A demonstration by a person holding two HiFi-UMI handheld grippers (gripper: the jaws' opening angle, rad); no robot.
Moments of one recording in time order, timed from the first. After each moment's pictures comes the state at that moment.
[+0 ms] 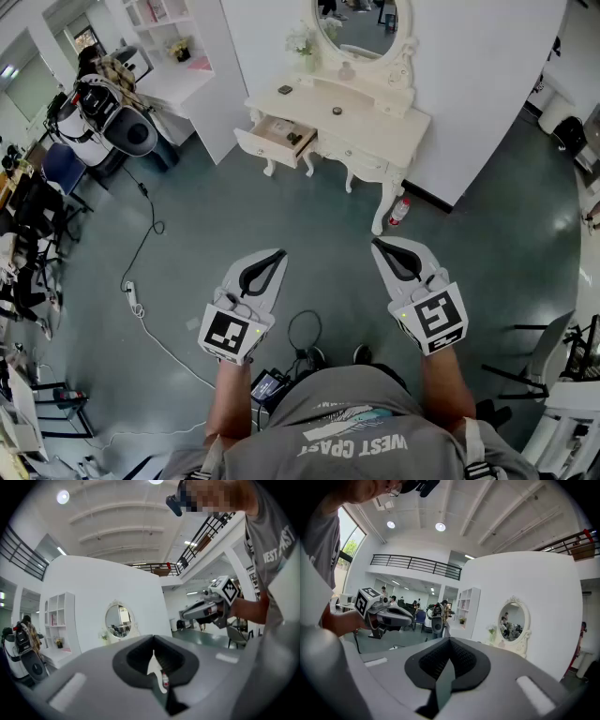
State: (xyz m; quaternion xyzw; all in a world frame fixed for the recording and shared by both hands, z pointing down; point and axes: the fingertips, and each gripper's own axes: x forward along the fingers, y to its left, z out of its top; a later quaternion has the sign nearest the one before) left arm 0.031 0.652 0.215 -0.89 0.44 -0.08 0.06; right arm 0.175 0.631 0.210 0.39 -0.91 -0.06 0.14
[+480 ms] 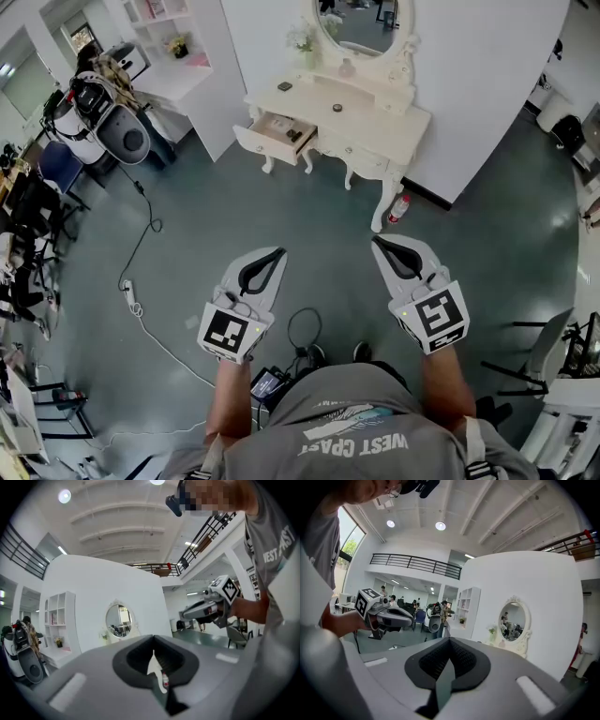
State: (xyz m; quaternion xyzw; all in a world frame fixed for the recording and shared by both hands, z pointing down) left arm 0.012 0.643 0.215 -0.89 0.44 -0.08 0.07; right arm 0.158 0.624 0.209 0.40 -0.90 -0.06 0.15
